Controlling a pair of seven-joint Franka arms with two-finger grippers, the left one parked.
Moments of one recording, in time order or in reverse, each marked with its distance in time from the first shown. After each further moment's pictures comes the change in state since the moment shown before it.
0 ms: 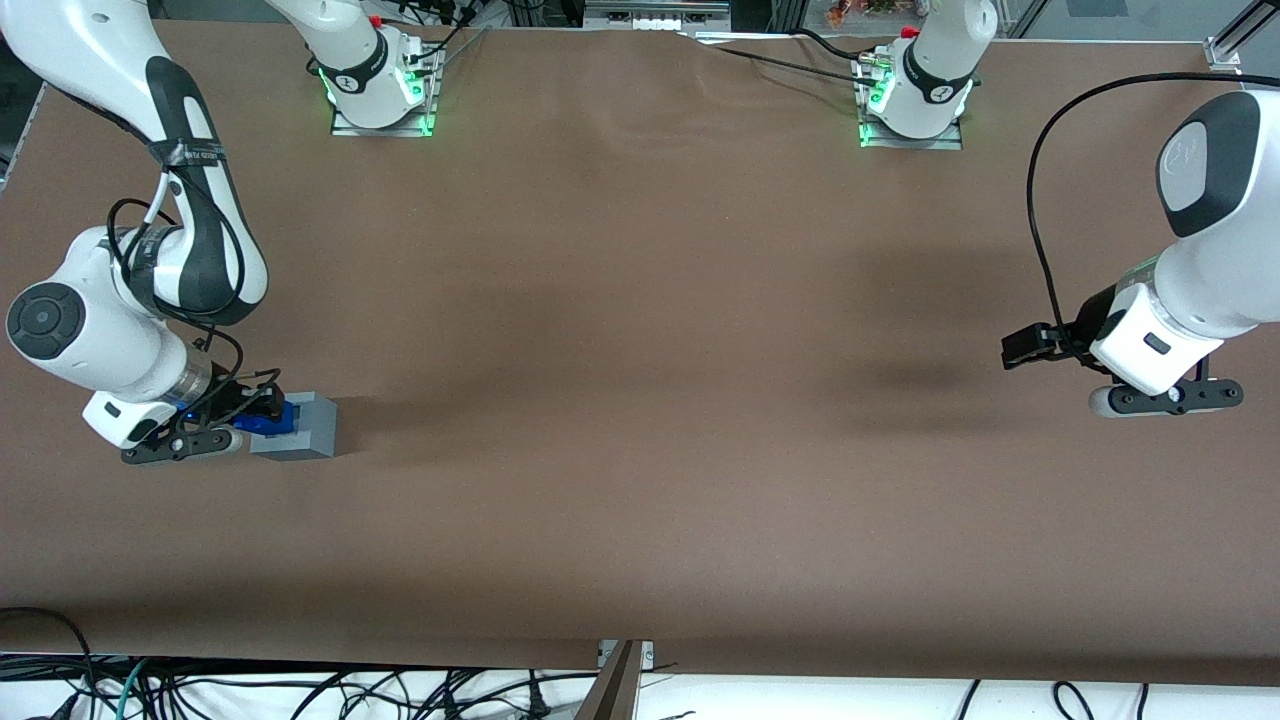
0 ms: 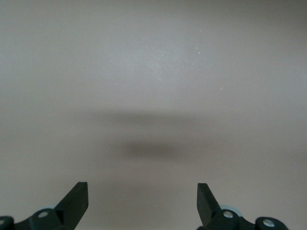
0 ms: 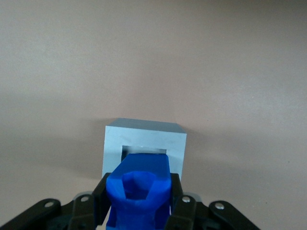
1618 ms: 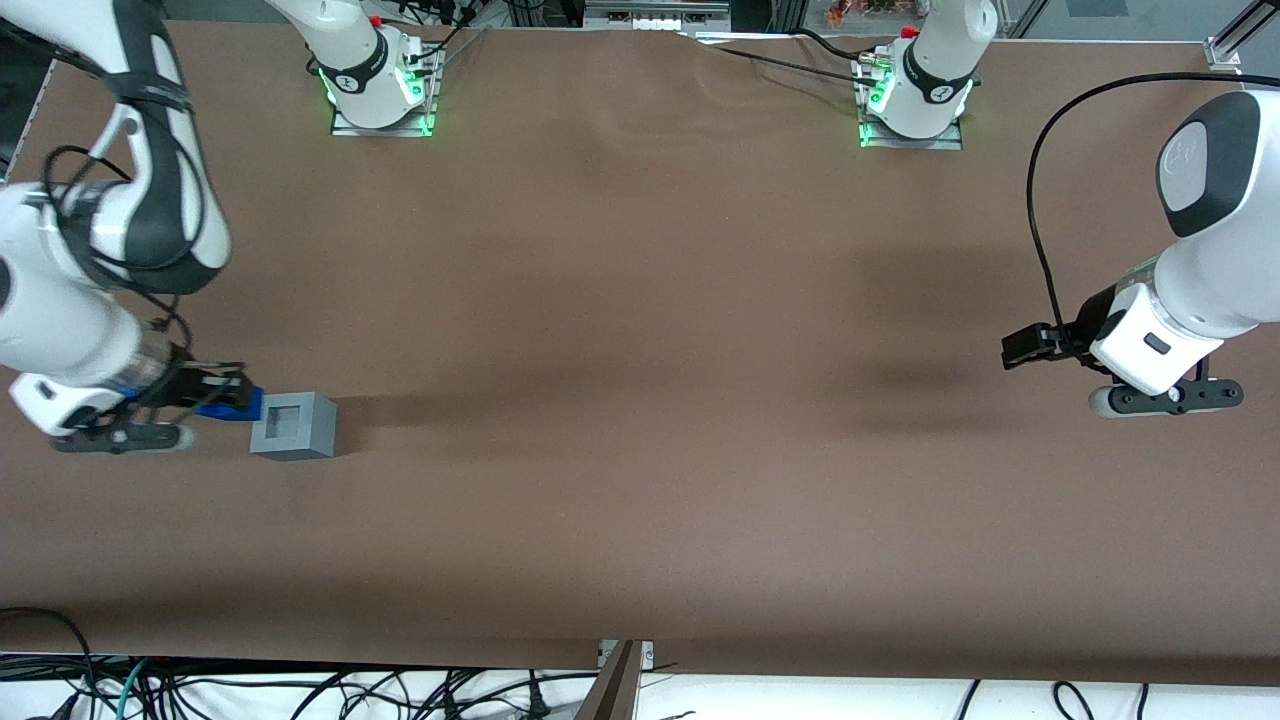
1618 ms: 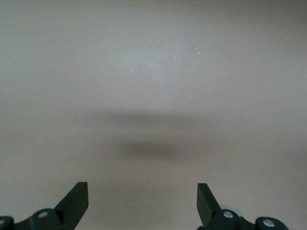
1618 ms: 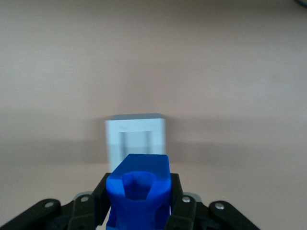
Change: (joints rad) arm -0.008 -0.081 -0.010 0.149 -0.071 -0.249 0.165
